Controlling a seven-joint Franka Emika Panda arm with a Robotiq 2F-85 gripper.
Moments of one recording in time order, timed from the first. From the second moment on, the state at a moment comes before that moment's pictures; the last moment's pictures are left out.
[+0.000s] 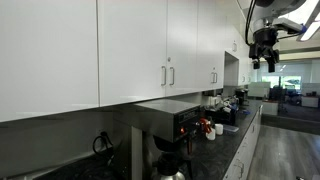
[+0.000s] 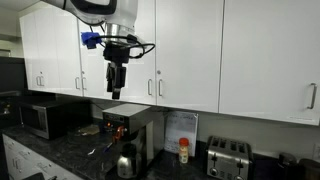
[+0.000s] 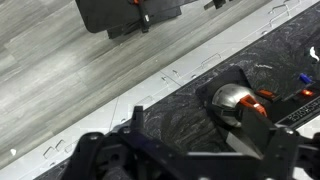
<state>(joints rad) -0.16 -0.49 -0.30 -2.27 -0.03 1.67 -0.12</state>
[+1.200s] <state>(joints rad) -0.11 -0.30 -0.12 -2.24 -0.03 1.99 -0.01</state>
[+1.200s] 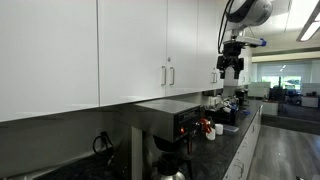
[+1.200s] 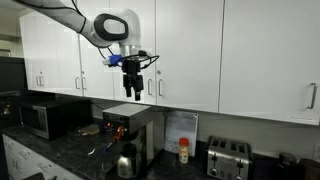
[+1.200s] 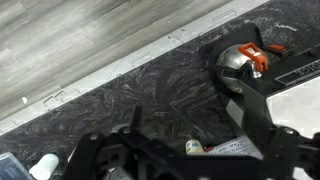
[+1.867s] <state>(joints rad) -0.07 -0.17 0.03 -2.23 -0.22 2.35 0.26</state>
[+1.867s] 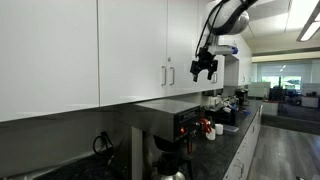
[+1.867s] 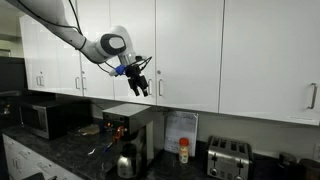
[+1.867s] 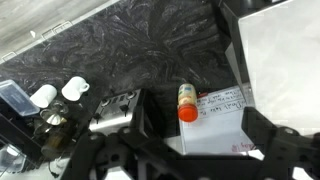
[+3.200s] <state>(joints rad) -0.01 0.06 0.05 -1.99 -0.58 2.55 0.63</state>
